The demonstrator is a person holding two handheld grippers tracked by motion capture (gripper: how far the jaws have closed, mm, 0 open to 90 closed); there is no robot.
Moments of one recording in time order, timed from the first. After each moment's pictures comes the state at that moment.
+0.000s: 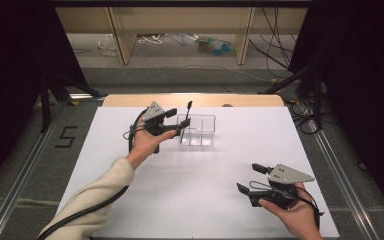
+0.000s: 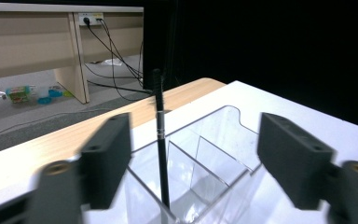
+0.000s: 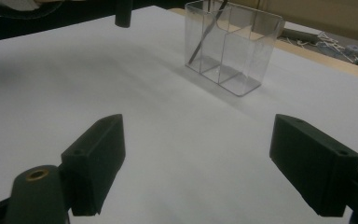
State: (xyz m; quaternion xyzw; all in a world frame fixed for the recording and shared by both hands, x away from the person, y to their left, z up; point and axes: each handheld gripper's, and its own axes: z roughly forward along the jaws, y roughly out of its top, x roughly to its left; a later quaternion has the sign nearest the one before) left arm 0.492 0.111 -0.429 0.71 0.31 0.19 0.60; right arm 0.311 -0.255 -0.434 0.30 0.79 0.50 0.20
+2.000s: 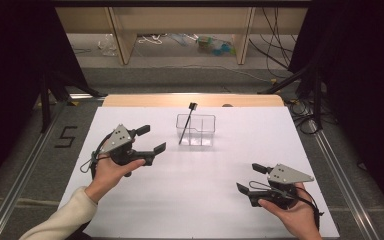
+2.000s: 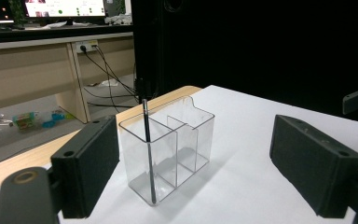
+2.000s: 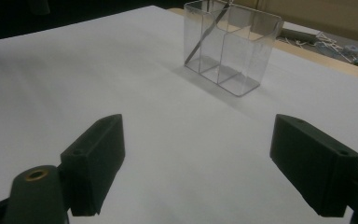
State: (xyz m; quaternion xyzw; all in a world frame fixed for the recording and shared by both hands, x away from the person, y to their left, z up) left arm 0.391 0.175 -0.411 0.70 0.27 0.21 0.62; right arm 0.311 -0.255 -0.433 0.30 0.79 0.50 0.20
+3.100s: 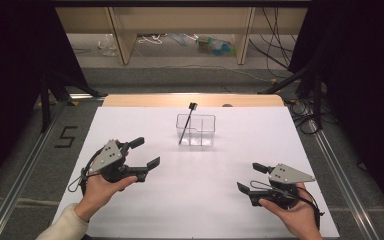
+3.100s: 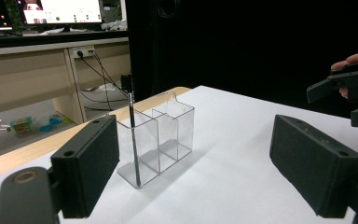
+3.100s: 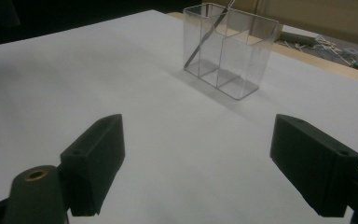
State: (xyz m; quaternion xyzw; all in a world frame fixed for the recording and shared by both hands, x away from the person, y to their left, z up) left arm 0.350 0.188 -0.415 0.70 0.26 0.22 0.63; right arm 0.310 -0.257 -0.431 0.30 0.79 0.50 0.20
